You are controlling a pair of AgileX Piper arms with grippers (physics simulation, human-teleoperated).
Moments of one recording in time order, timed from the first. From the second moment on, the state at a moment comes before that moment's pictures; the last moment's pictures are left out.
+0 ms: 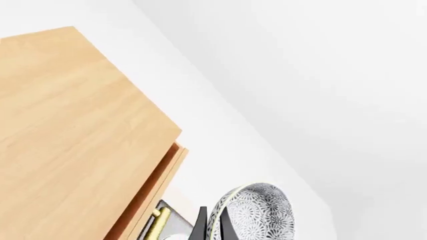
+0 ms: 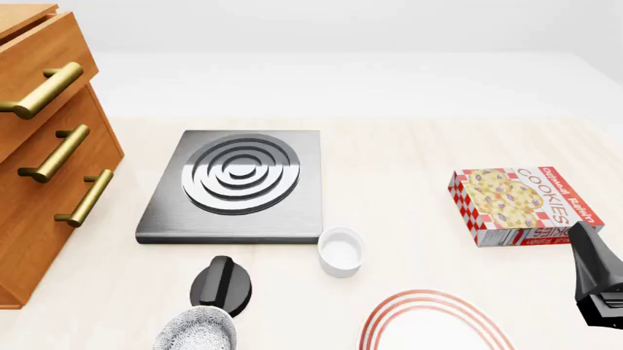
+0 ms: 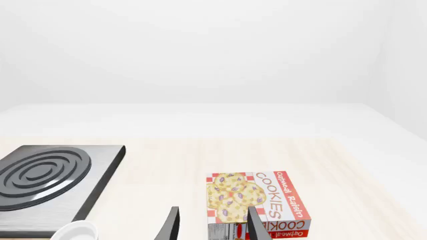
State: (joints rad) left arm 0.19 1.15 -1.36 0.48 -0.76; right arm 0.00 0.00 0.00 0.00 0.00
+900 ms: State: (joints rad) left arm -0.02 1.20 -1.30 0.45 -0.75; right arm 0.00 0.00 0.00 0.00 0.00
